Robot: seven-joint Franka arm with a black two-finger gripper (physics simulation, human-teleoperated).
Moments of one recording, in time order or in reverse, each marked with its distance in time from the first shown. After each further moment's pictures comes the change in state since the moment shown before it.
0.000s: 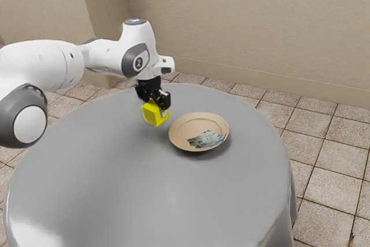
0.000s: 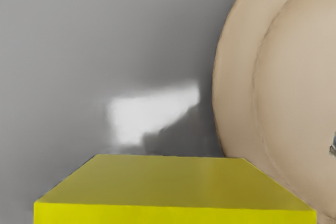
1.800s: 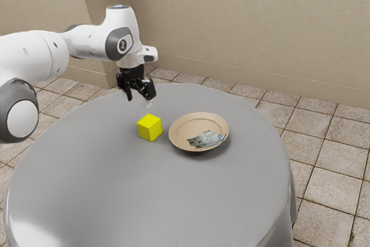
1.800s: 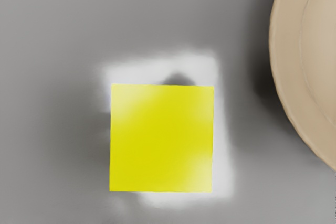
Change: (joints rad) arm 0.077 -0.022 -0.001 0.073 -0.028 -0.192 0.053
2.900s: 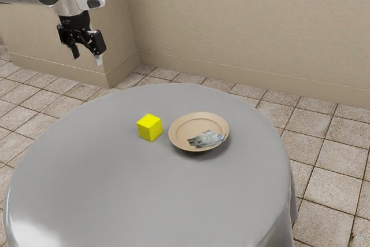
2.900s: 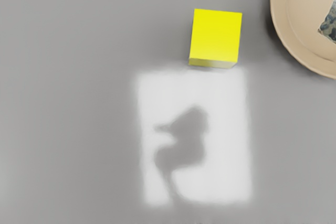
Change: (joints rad) arm 0.035 -0.488 0.050 -0.202 0.046 -0.206 -0.006
